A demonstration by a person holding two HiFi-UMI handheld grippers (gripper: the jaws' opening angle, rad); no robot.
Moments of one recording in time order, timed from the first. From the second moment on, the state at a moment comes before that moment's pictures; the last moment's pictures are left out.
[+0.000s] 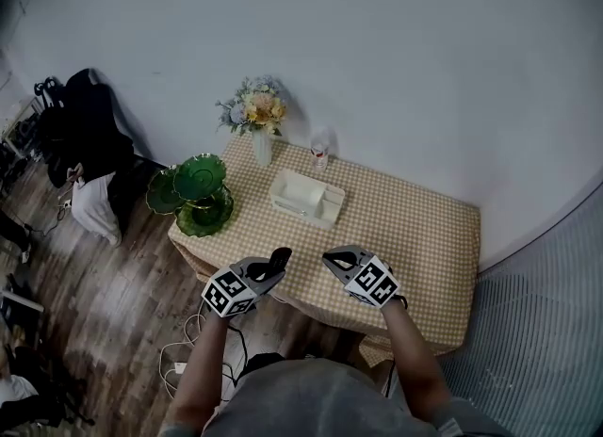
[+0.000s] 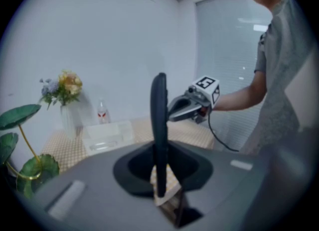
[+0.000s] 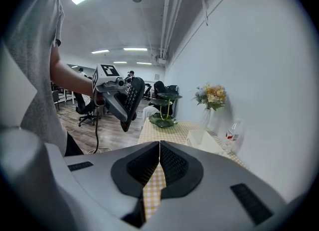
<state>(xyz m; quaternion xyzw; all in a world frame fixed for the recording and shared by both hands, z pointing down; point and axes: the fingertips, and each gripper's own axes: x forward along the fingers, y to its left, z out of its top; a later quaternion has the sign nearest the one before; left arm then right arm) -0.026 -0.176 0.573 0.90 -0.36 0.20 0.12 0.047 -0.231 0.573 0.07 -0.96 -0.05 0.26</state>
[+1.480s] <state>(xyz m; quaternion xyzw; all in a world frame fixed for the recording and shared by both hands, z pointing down) -0.032 -0.274 0.603 0.94 -0.25 0.24 0.10 0.039 -0.304 0.585 0.13 -0.94 -0.04 0.31</state>
